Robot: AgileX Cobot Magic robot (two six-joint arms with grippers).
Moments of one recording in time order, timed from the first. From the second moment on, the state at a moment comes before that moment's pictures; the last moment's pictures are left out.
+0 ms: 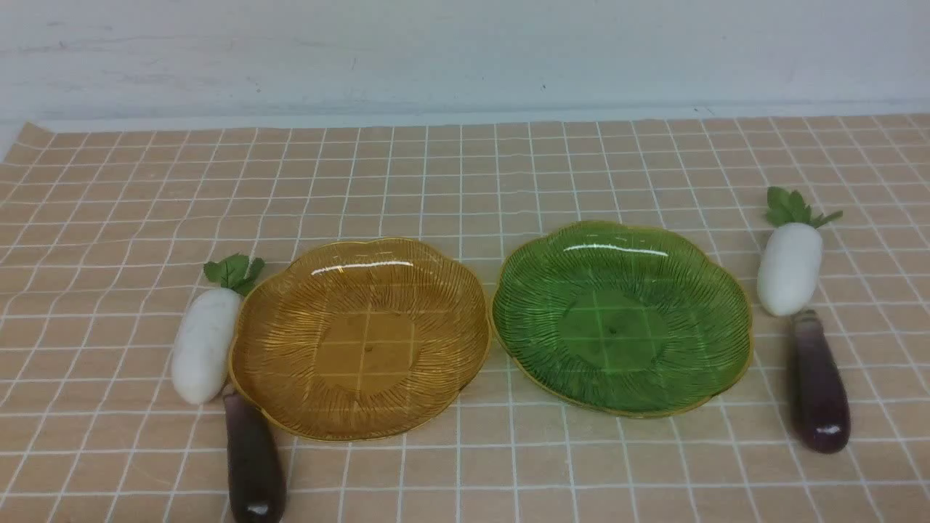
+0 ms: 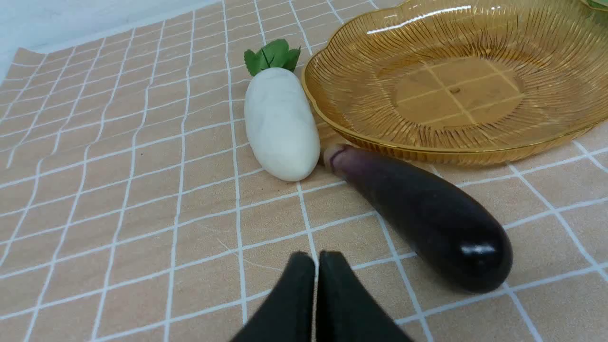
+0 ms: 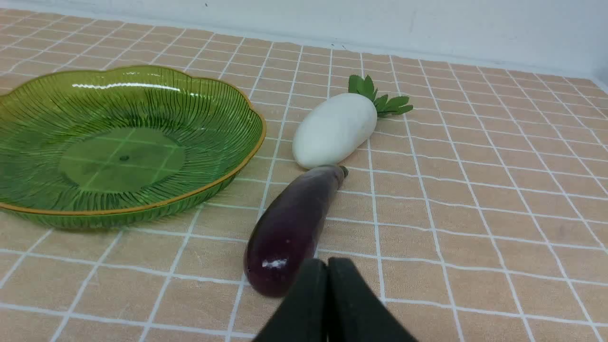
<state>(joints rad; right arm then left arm) 0.02 -0.01 0.03 0.04 0.40 -0.12 -0.08 -0.01 0.03 -0.10 0.38 0.25</state>
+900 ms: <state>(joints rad) 0.02 -0.01 0.03 0.04 0.40 -0.12 -0.08 -0.01 0.03 -0.22 0.17 0.16</state>
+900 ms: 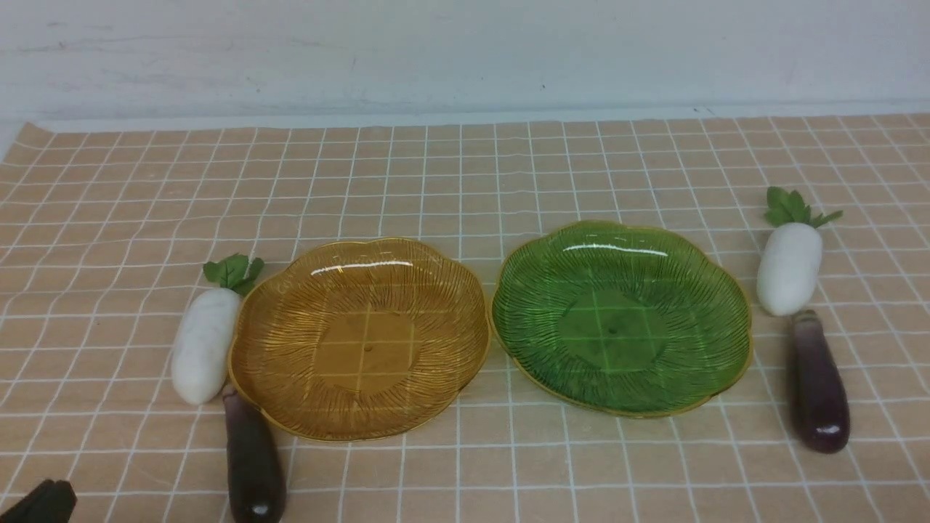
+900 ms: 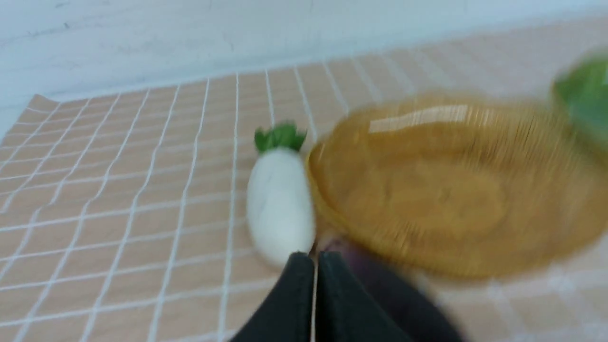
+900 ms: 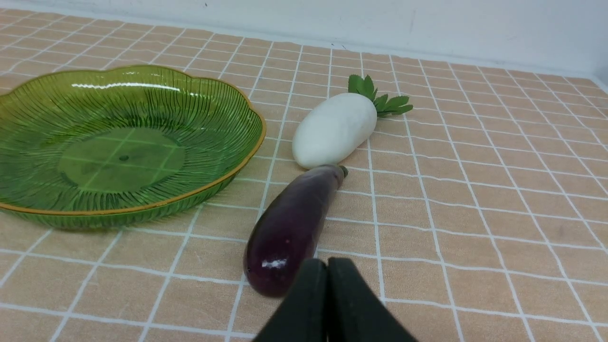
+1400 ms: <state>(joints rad) 0.02 -0.01 0.03 0.25 0.35 -0.05 -0.08 -0.01 0.03 -0.59 -0.22 0.07</state>
